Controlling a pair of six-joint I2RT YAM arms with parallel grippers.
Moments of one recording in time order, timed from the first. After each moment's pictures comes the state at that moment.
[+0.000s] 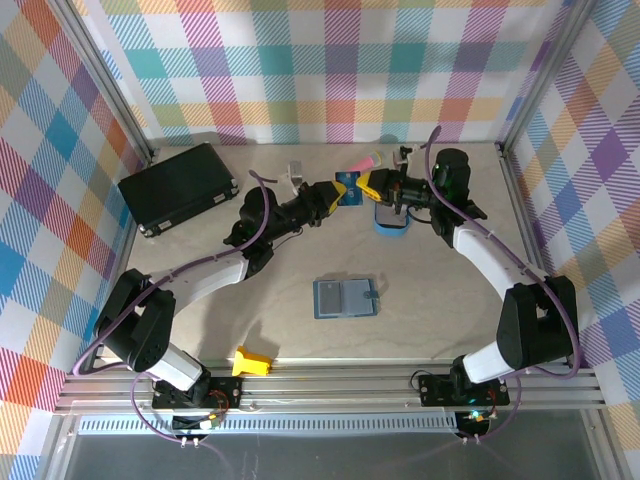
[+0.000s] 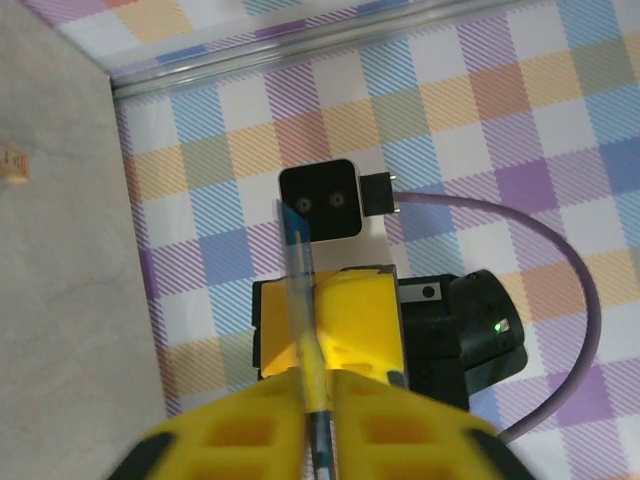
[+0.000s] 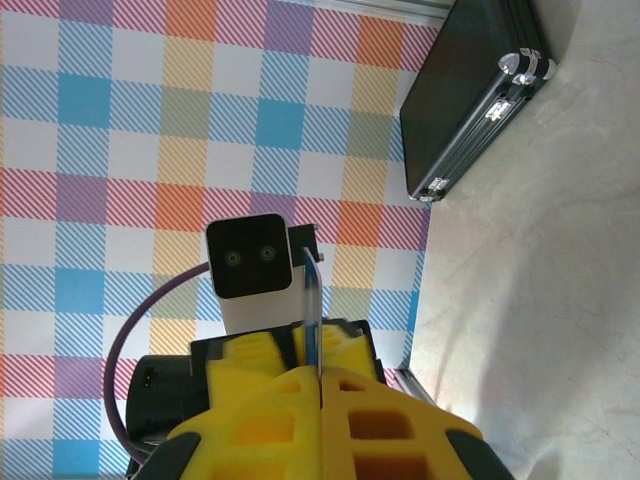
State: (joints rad) left arm -0.61 1.54 0.96 0.68 0.43 -1.38; right arm 0.25 1.48 1.08 0.26 -1.01 1.23
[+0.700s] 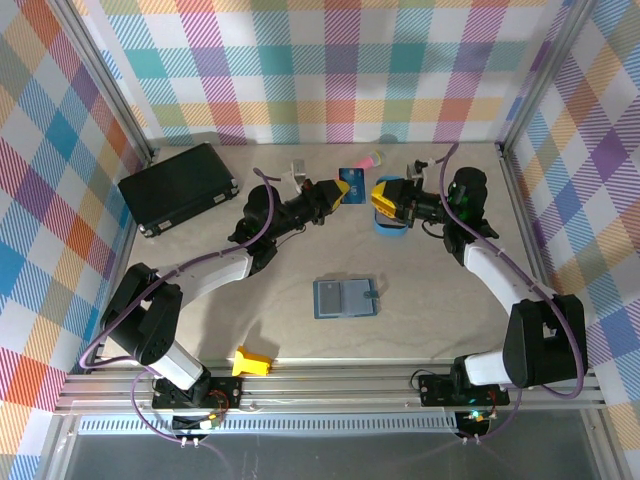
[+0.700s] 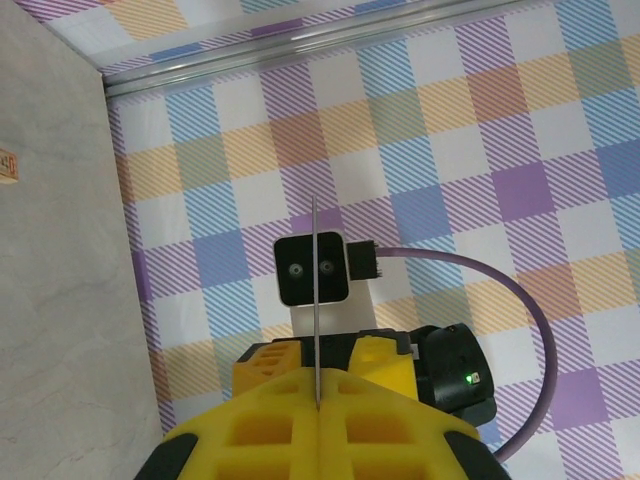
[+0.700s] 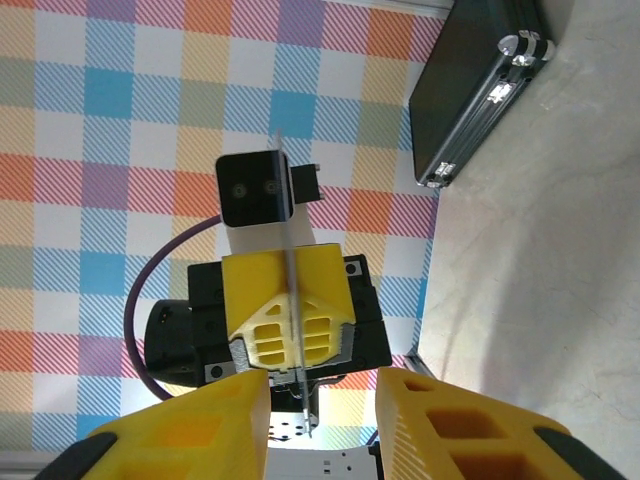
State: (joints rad) left arm -0.61 1.58 0.99 0.71 0.44 -1.39; right arm 0.17 1.37 0.90 0.41 -1.09 1.30
